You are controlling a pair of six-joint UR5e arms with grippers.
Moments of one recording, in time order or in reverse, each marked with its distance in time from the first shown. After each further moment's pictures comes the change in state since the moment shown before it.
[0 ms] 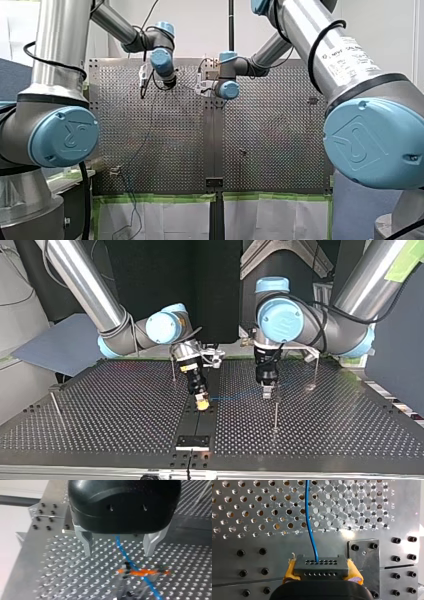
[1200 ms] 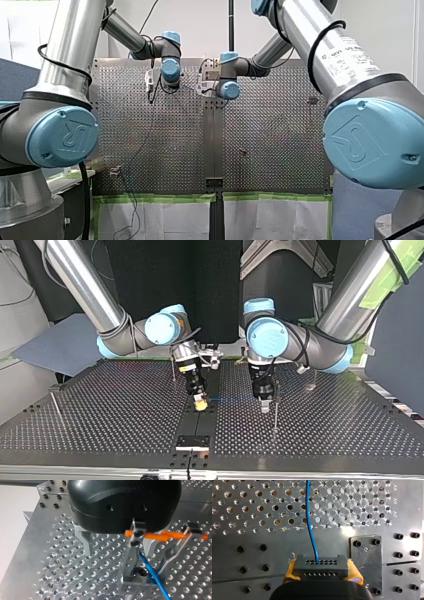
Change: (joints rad) left arm -0.010 -0.115 0.083 0.119 -0.085 -0.024; right arm -0.007 0.002 0.000 0.000 0.001 0.004
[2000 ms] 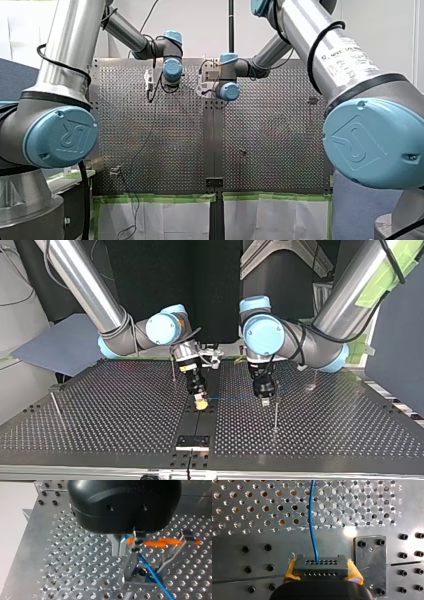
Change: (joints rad) left arm -0.020 0.000 0.000 0.002 -0.069 0.029; right arm 0.001 0.006 0.000 0.000 0.001 0.000
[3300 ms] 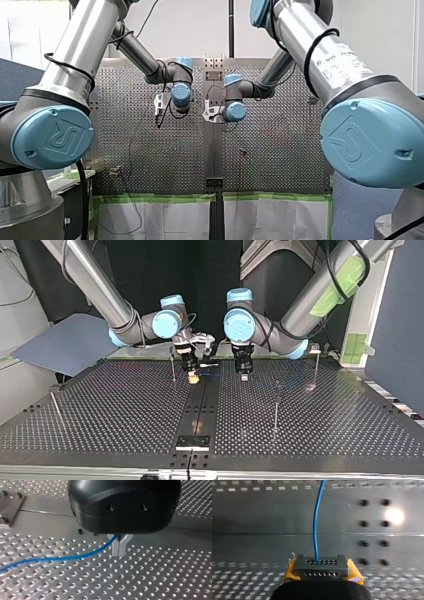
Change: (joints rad) left arm -0.075 -0.145 -0.099 0.098 0.001 -0.042; right arm -0.031 0.070 0.144 0.038 0.063 0.013
